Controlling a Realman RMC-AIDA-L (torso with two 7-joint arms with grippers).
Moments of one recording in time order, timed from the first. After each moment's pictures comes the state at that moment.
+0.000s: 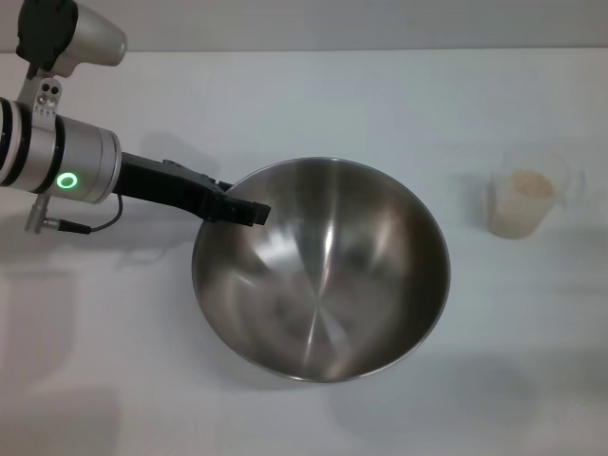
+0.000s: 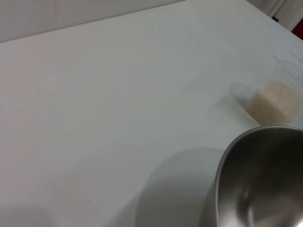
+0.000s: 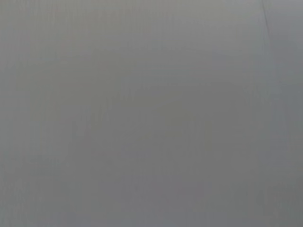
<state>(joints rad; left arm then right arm) -0.66 -2.06 -2.04 -0.88 2.22 -1.32 0.99 0.22 2.09 0.72 0.19 -1.88 -1.58 0.04</state>
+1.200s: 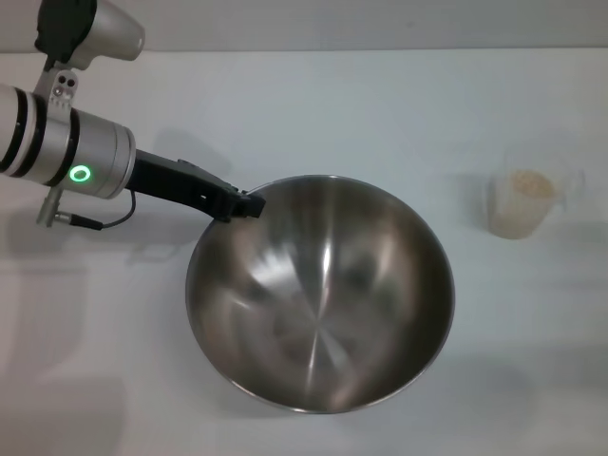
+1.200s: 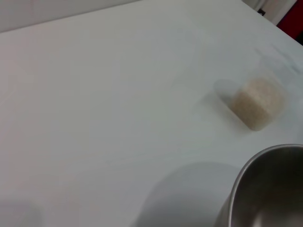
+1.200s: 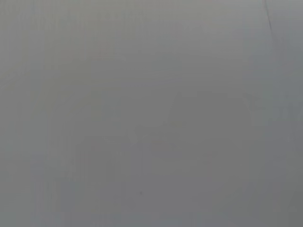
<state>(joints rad) -0.71 -2.06 -2.03 -0.85 2.22 -1.35 0.97 0.24 2.09 0.72 0.19 -1.88 -1.58 0.04</state>
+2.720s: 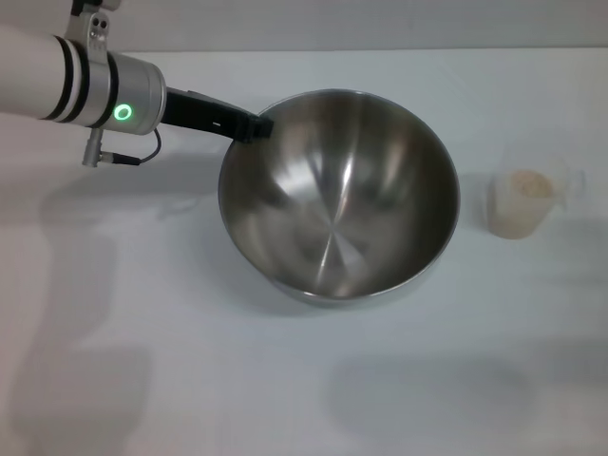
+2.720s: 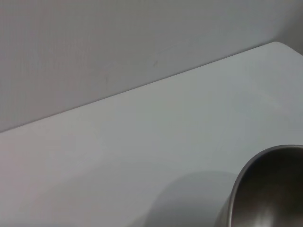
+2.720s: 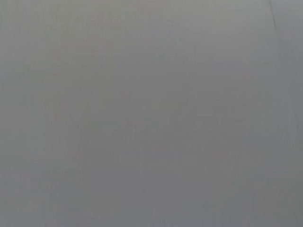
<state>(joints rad) -0.85 -2.06 -2.07 -0.67 2.22 -1.05 0.97 0.25 2.08 0.72 0.19 -1.88 -1.57 0.04</state>
